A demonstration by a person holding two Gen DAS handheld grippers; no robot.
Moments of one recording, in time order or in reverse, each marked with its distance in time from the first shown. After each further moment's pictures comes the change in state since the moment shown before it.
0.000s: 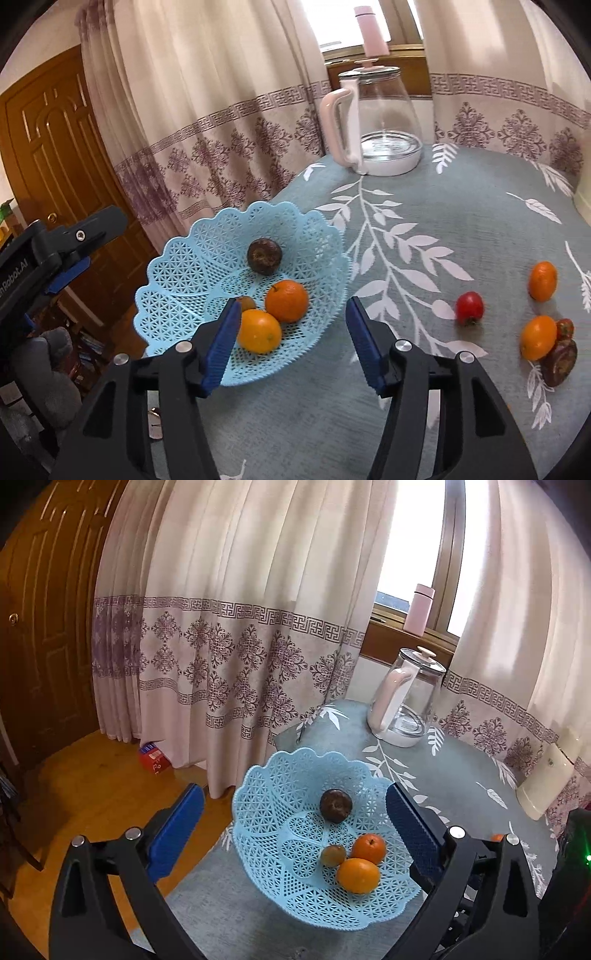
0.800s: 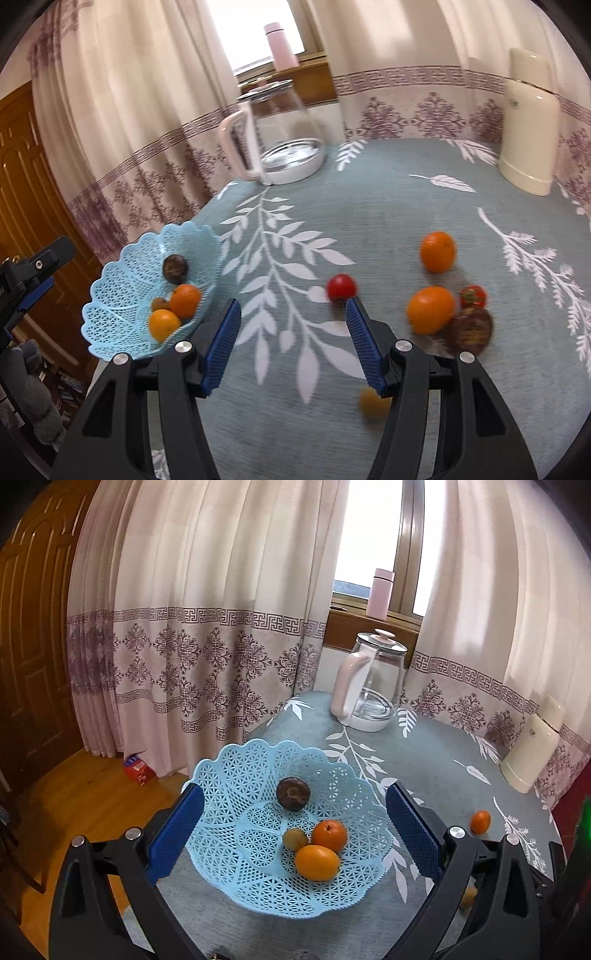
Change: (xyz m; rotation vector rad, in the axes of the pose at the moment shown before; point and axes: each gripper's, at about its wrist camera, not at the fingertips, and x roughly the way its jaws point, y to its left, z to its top) left arm -0.005 -0.045 -0.012 0.107 0.003 -0.063; right arm -0.045 -0.085 -0.017 0.148 -0.059 -0.177
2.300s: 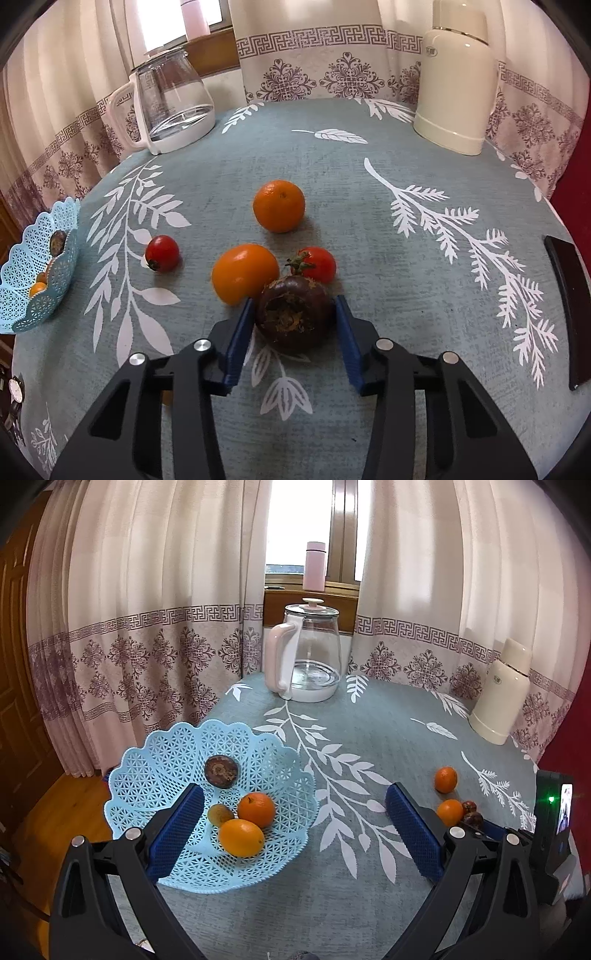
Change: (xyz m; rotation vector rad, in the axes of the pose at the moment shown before) left arm 0.001 -0.073 -0.028 0.160 0.055 -0.094; right arm 0.021 -0.100 -0.017 0.027 0.110 -0.255
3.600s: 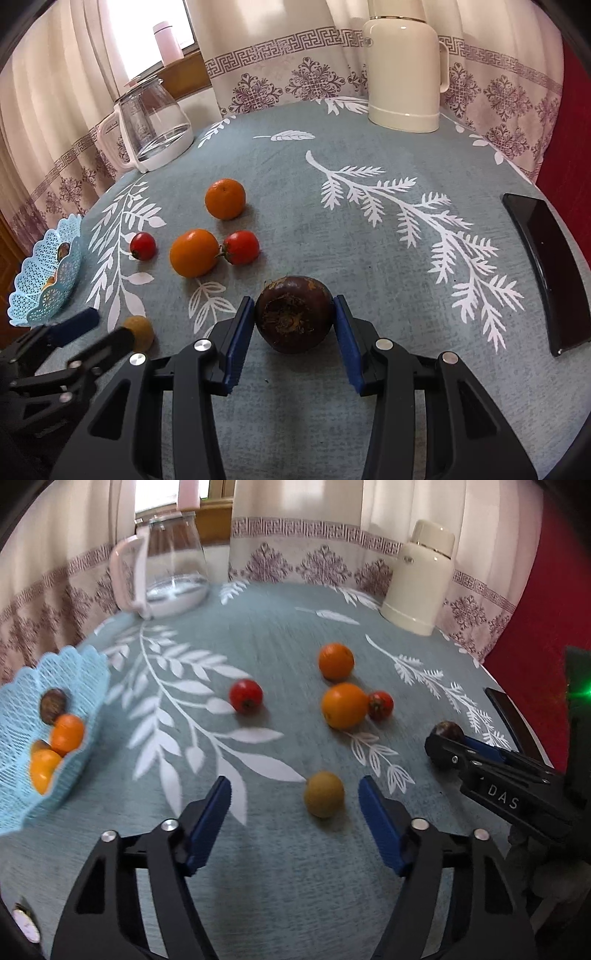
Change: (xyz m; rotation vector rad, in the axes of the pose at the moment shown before) left arm 0.066 -0.116 -0.078 0.173 0.296 -0.300; right arm -0.031 -0.056 -0.027 0.091 -0.030 0.030
